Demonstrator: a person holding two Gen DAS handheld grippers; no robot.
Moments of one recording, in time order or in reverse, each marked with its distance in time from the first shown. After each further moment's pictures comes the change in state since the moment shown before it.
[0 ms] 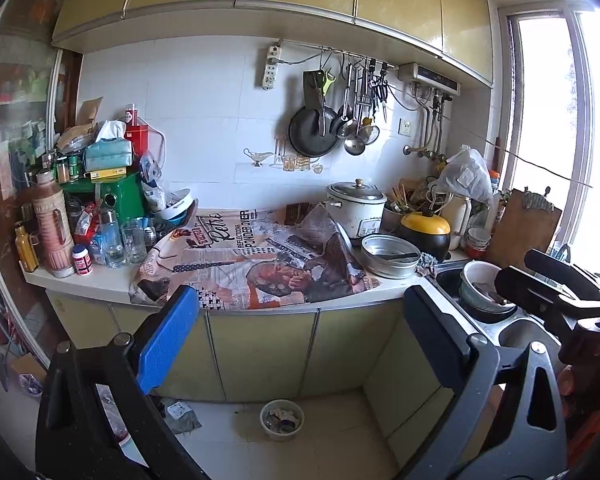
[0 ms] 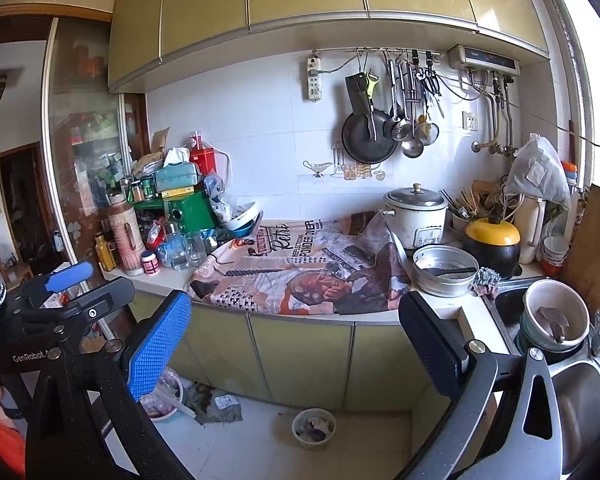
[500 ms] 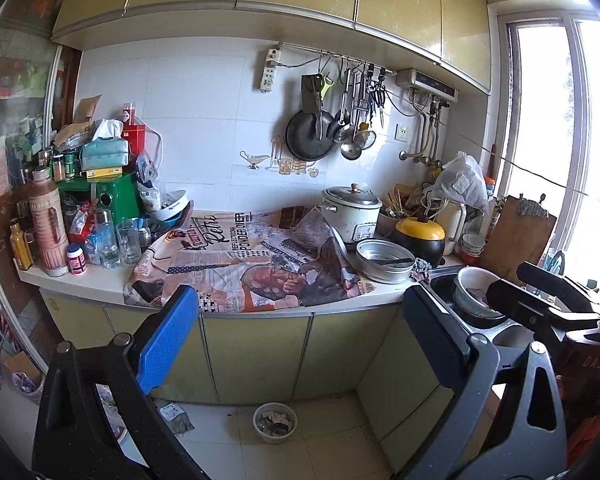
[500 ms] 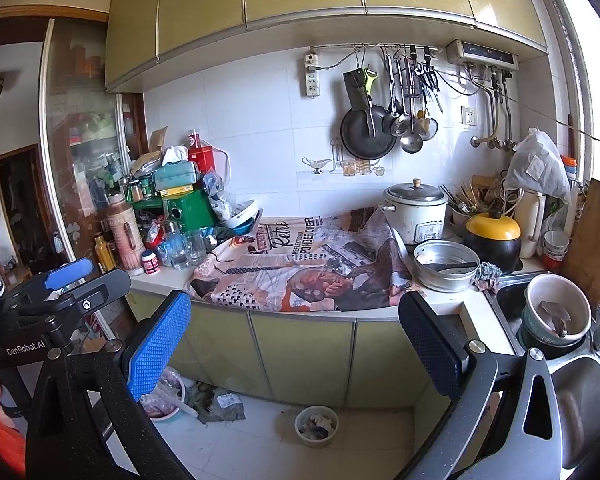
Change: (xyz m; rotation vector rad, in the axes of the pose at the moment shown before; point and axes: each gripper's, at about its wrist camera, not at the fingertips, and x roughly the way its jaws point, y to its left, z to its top) left arm -0.002 0.002 0.002 -0.018 -0.016 -0.025; right arm 0.000 0.000 -0.001 0.015 0.010 -0.001
